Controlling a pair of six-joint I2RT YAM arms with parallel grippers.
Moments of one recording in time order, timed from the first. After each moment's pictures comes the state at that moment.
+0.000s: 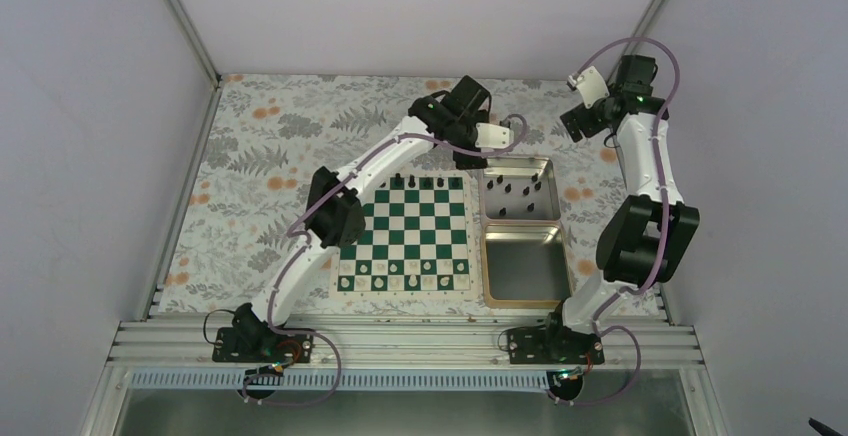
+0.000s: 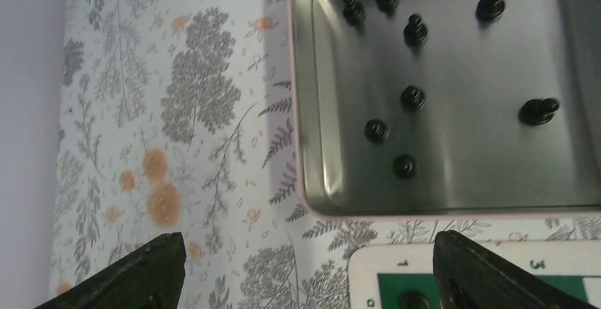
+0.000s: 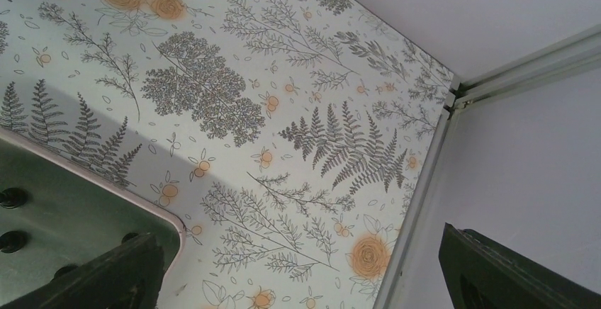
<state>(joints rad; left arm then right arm) -0.78 2.53 2.60 -0.97 0.22 0.86 -0.21 1.71 1.60 -0.73 -0.18 -0.74</state>
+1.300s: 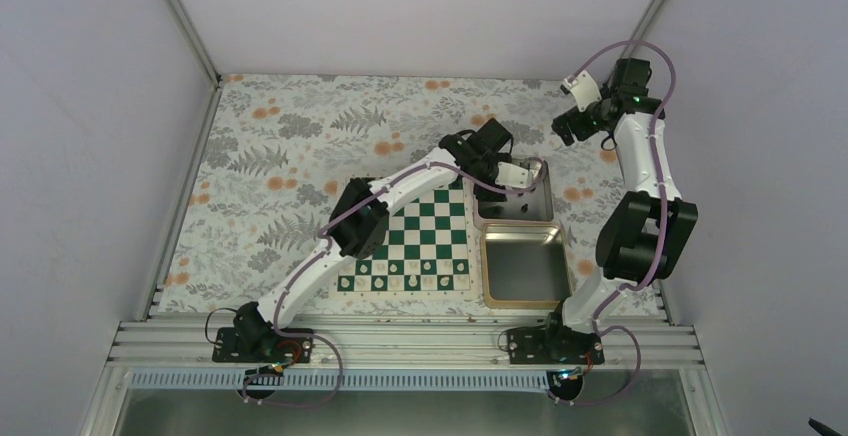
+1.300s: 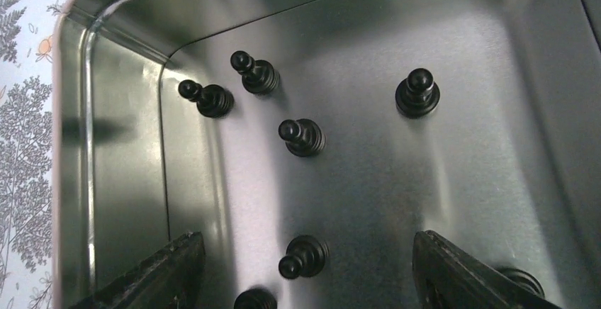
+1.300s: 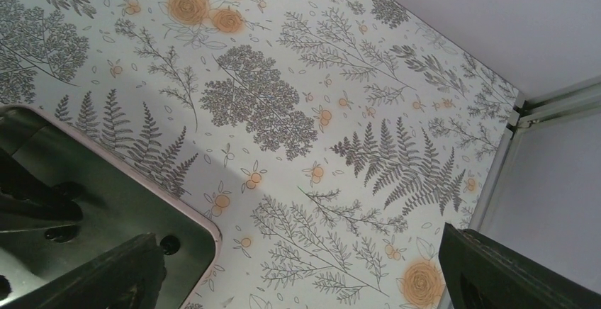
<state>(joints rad) -0.88 2.70 2.56 -0.79 0.30 0.86 -0.21 1.74 1.59 -0.75 -0.29 -0.73</state>
